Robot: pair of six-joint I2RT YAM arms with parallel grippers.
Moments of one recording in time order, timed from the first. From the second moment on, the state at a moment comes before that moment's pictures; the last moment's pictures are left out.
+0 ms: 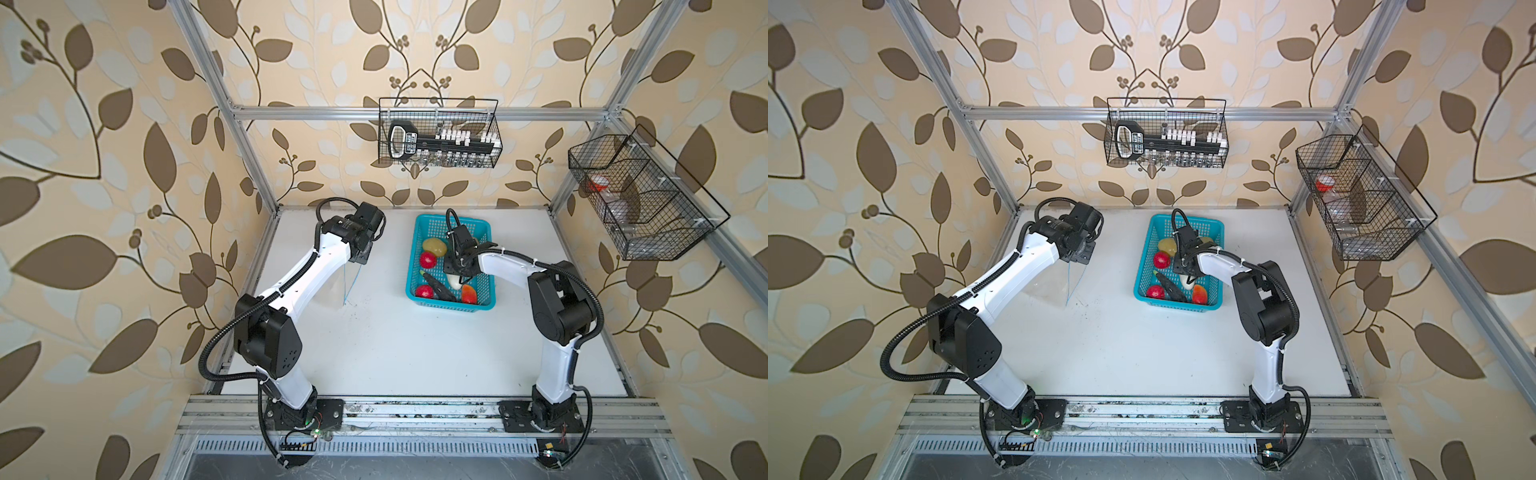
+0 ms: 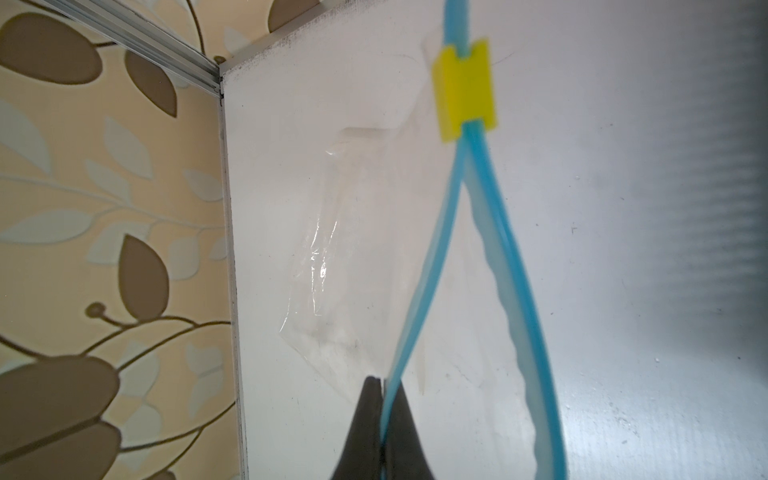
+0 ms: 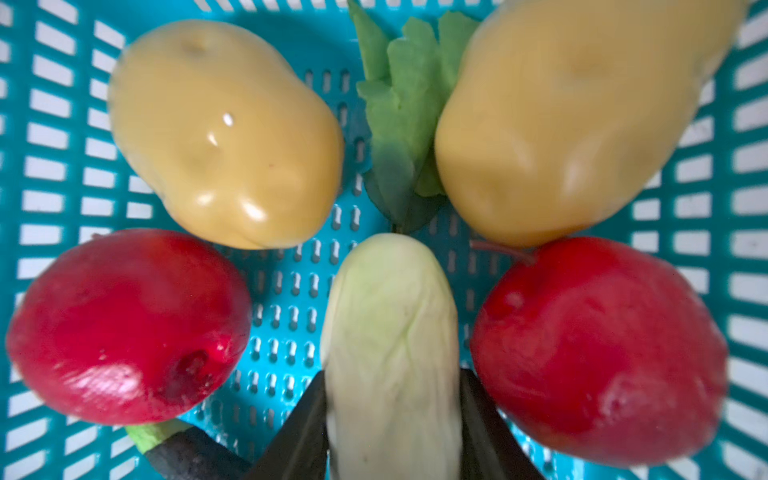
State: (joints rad) left arm -0.44 1.66 1.59 -1.06 -0.49 -0.14; right arm 0.40 1.98 1.36 -0.46 0.18 0.51
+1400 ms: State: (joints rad) left arm -0.44 1.65 1.57 -1.07 -0.45 -0.15; right arm 0.34 1.99 1.36 -0.32 -0.09 0.60
